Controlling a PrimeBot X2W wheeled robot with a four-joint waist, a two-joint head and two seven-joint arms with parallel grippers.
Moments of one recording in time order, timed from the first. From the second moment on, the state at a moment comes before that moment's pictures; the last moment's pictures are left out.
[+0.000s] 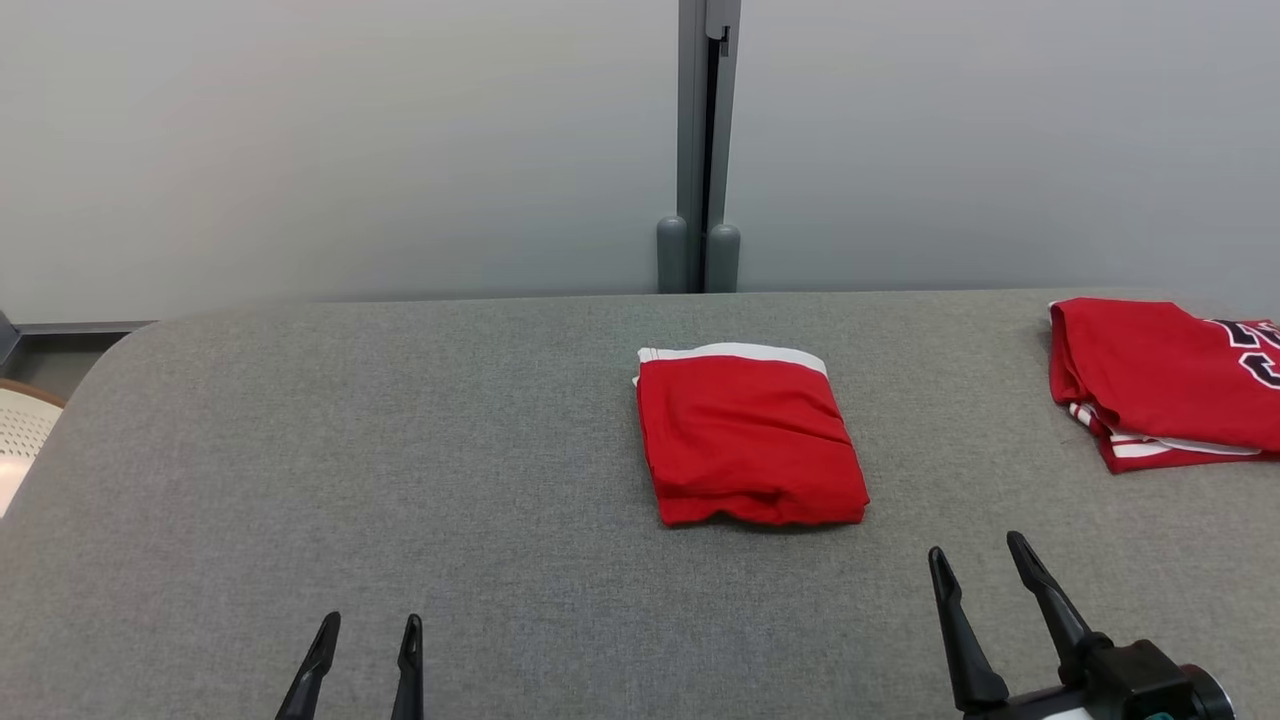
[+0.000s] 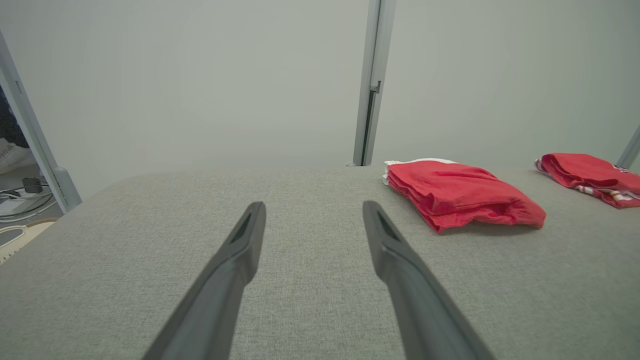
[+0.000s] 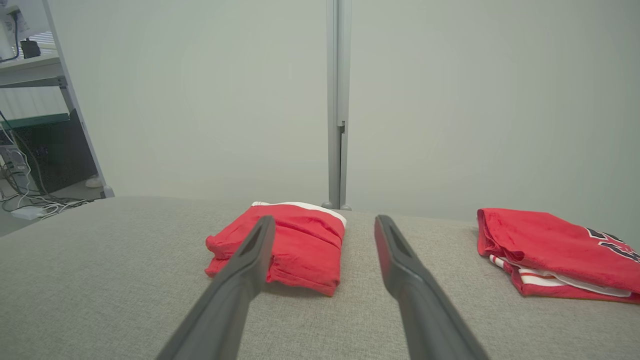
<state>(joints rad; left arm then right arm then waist) 0.24 0.05 -0.07 0.07 -0.13 -0.03 -0.26 0.09 -0.07 0.15 0.15 0.09 0.13 -0.26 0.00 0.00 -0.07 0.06</state>
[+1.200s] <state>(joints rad) 0.05 0.05 -0.17 0.02 -0.14 -0.08 -0.26 -0.61 -0.41 0.44 0.69 0.99 0.13 0.36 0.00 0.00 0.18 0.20</state>
